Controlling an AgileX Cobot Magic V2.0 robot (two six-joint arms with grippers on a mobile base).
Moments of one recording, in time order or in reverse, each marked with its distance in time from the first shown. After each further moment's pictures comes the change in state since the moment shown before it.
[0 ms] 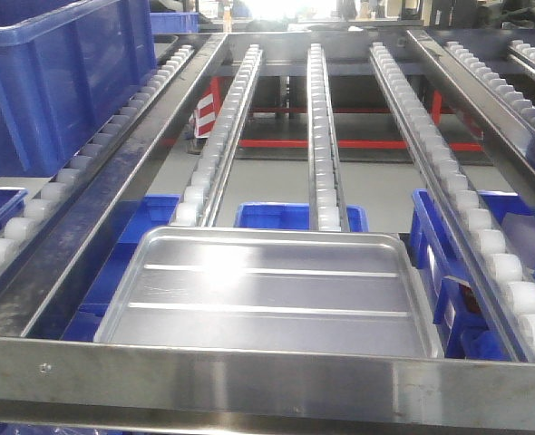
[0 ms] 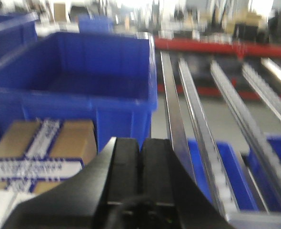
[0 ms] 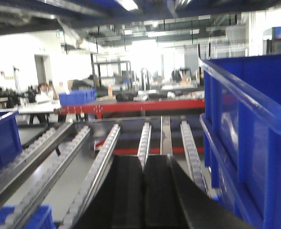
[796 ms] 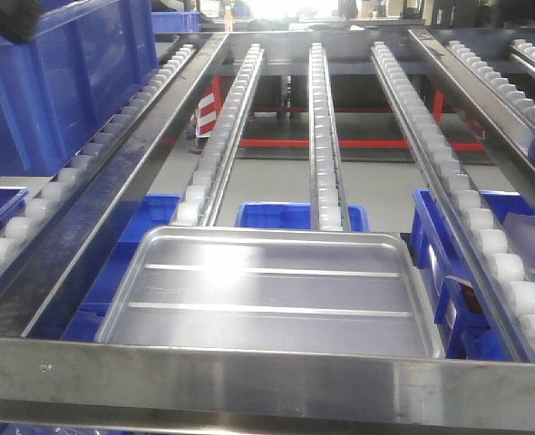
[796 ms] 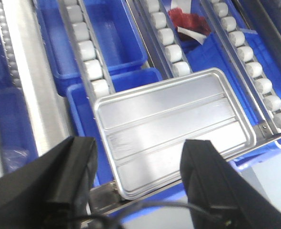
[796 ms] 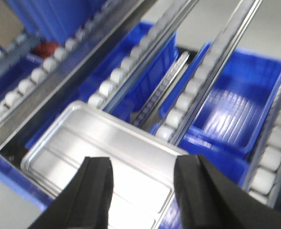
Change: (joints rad) left arm -0.450 0.737 -0.296 -0.149 0.172 0.026; right arm 0.545 0.661 -0.190 0.021 0.175 0.000
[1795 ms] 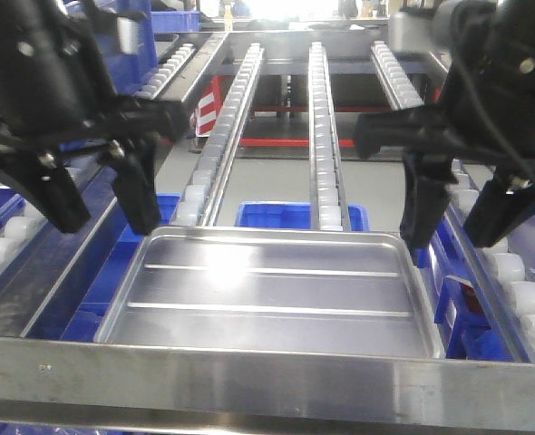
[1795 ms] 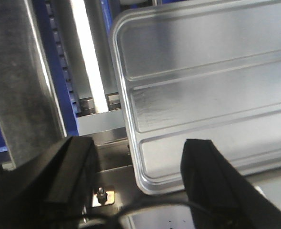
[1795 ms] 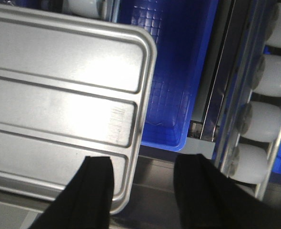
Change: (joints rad) left arm -0.056 0.667 -0.368 0.227 0.301 -0.340; right arm 0.002 0.681 -0.370 -0.173 0.443 0.473
